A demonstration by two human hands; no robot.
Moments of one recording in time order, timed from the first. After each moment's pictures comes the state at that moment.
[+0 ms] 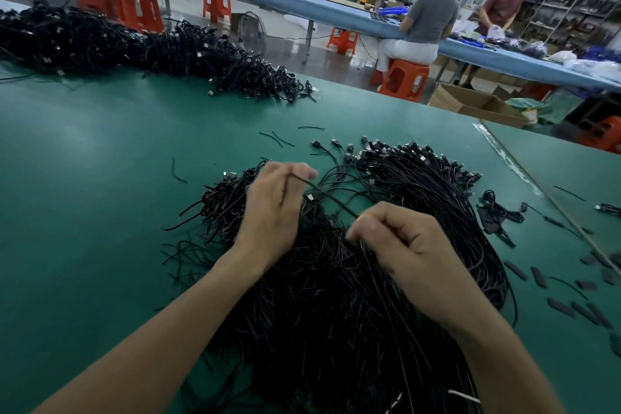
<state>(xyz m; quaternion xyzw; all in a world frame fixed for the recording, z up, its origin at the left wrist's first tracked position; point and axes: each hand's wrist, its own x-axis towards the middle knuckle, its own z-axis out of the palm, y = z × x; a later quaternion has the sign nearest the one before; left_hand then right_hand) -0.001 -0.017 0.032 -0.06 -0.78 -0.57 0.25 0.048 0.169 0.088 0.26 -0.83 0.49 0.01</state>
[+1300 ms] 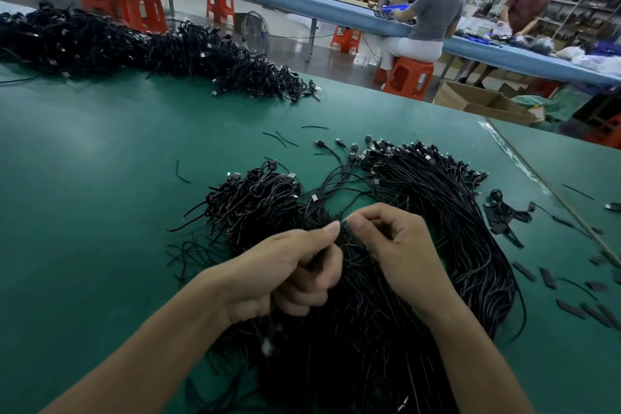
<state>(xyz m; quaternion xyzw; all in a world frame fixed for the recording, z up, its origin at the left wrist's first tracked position) 0.050 -0.033 0.048 -0.16 -0.55 -0.75 -0.33 0.021 0.161 0.052 0.19 -0.81 0.55 0.04</state>
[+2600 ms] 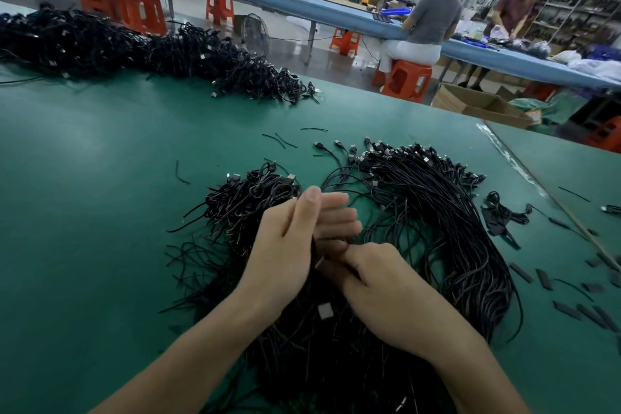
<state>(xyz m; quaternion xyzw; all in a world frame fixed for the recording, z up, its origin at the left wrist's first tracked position) 0.055 0.003 0.052 -0.07 -0.56 -0.82 0.07 0.055 0.144 0.071 0.23 -0.92 0.32 -0.08</state>
